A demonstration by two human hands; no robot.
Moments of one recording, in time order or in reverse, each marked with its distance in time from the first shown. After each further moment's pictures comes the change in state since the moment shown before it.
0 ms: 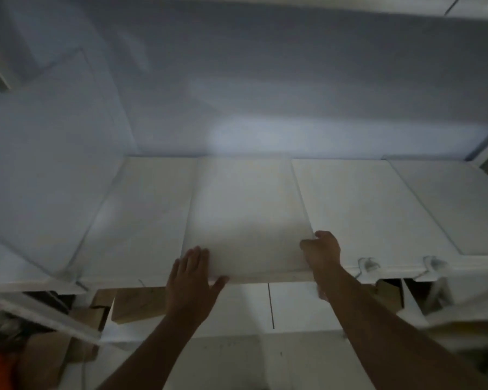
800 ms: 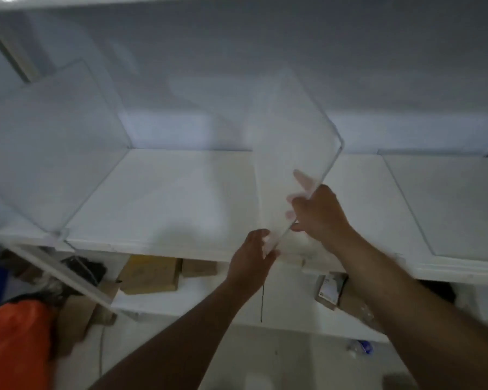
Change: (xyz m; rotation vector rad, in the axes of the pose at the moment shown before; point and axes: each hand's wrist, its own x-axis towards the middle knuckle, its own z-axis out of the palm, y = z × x) left_hand -0.005 0.247 0.017 -0.565 0.010 -0.062; right_hand 0.030 -0.014 -0.159 0.106 -0.467 -0.482
